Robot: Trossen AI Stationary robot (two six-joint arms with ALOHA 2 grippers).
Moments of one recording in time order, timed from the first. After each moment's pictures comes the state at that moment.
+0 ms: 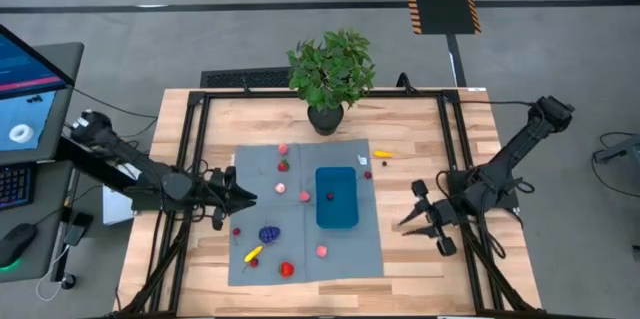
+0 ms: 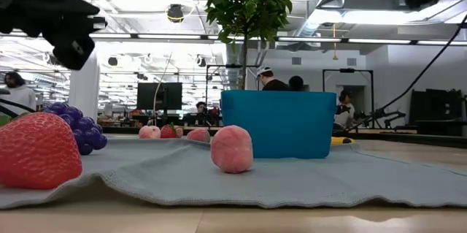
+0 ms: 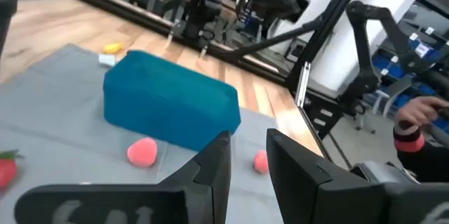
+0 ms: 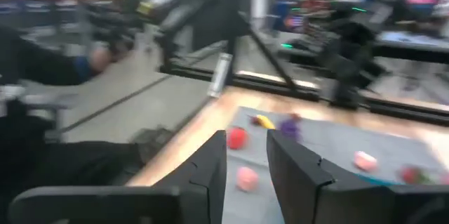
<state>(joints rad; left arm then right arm) -0.56 0.59 0.07 0.44 -0.48 -0.48 0.78 0.77 0.25 0.44 0.43 -0.08</state>
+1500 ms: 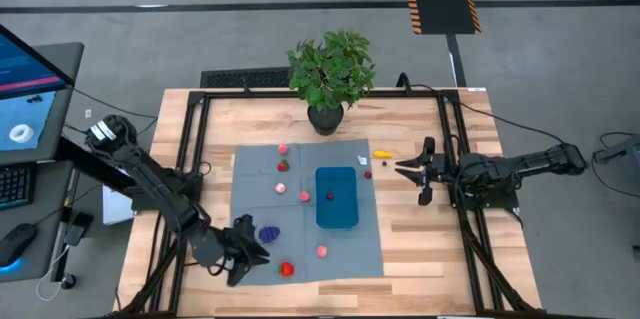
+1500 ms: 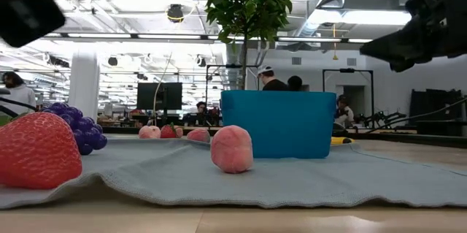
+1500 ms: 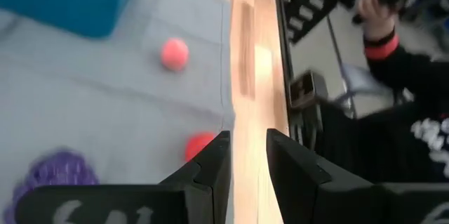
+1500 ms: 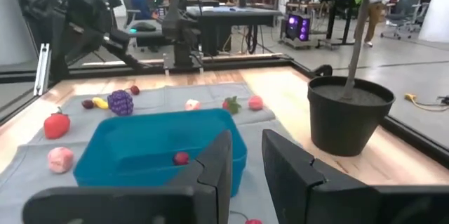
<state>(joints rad) -0.82 1.32 0.63 0.08 -0.43 -0.91 0.17 0.19 0.01 0.09 0.31 -0.01</state>
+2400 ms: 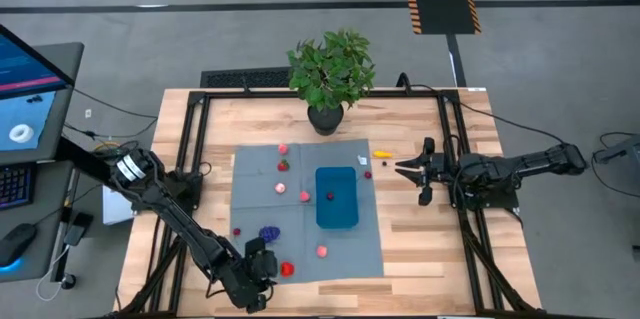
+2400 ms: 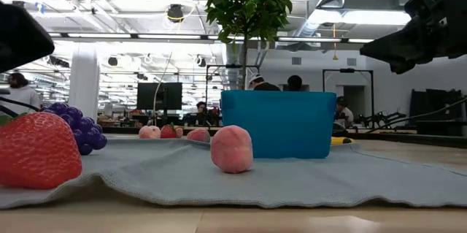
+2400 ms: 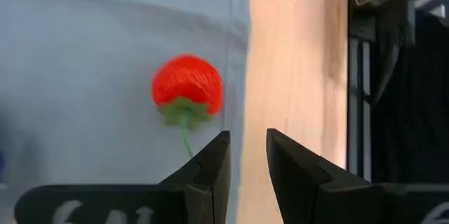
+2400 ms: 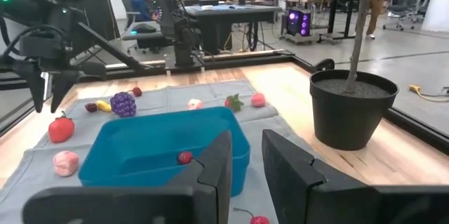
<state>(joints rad) -0.82 1.75 0.99 -0.21 -0.32 -0.95 0.17 0.19 0.01 0.09 0.31 0.03</state>
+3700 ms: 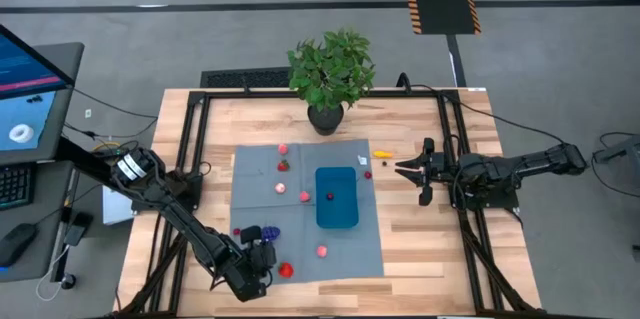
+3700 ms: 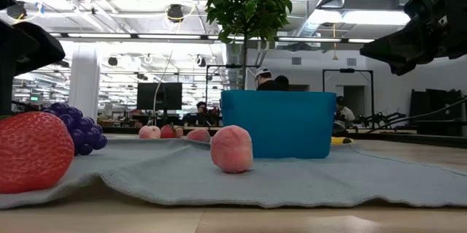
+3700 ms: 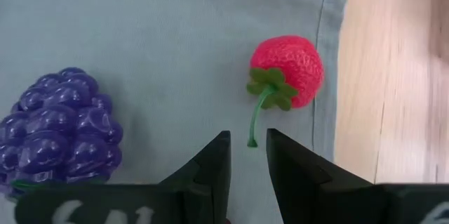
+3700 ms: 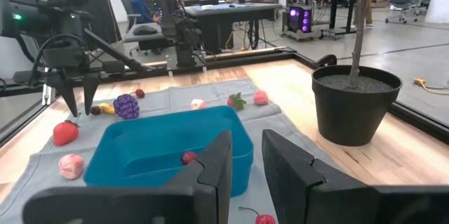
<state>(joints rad) -0.79 1.75 0.99 -0.42 -0.36 -0.95 0.17 0.19 0.01 0.08 0.31 0.06</state>
